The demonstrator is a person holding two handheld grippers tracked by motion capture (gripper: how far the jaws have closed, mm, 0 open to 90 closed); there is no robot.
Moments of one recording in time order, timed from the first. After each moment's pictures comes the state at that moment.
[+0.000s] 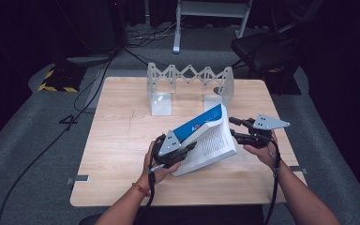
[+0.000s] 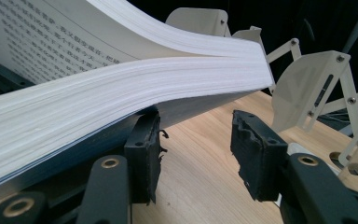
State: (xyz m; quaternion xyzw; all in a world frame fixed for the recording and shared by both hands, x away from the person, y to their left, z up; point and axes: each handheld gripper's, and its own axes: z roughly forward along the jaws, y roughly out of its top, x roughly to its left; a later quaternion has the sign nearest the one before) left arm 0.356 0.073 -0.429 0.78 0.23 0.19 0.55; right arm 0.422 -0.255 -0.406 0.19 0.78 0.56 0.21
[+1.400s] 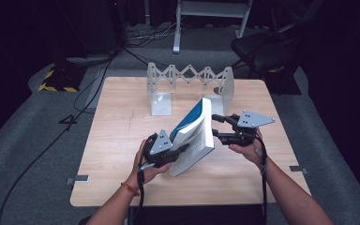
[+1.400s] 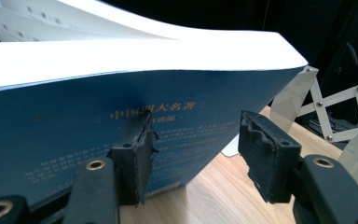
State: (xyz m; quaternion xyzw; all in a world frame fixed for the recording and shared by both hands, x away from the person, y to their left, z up) left arm 0.359 0.090 -0.424 0.80 0.22 0.18 0.53; right arm 0.417 -0.204 -0.383 0.14 0.77 0.60 0.17
